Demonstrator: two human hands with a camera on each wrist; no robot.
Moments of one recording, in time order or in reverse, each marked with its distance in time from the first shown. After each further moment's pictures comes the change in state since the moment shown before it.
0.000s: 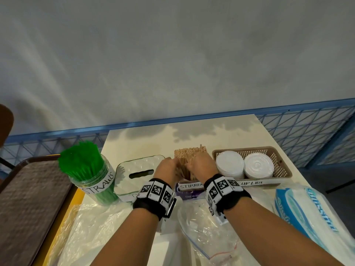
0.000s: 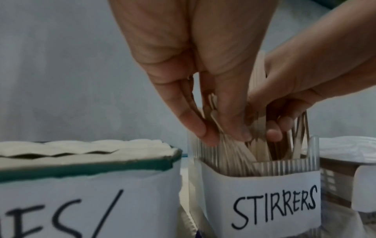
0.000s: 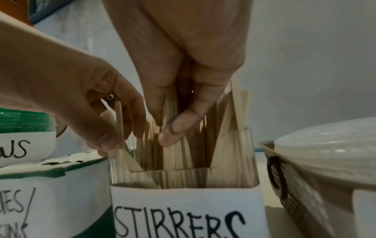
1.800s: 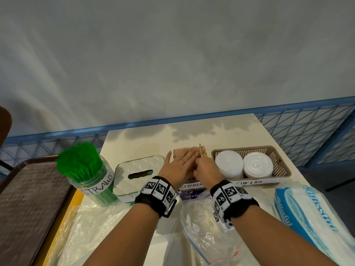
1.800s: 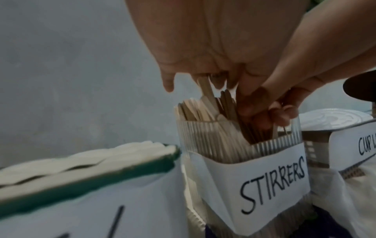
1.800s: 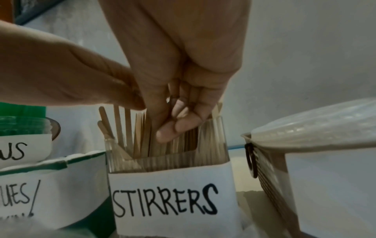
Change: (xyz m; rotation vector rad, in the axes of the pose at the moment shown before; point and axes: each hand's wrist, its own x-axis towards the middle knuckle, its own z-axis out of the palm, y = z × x) left_hand 0.013 0.002 0.016 0.281 -0.100 0.305; right_hand -0.010 0.020 0.007 0.028 -0.002 -0.099
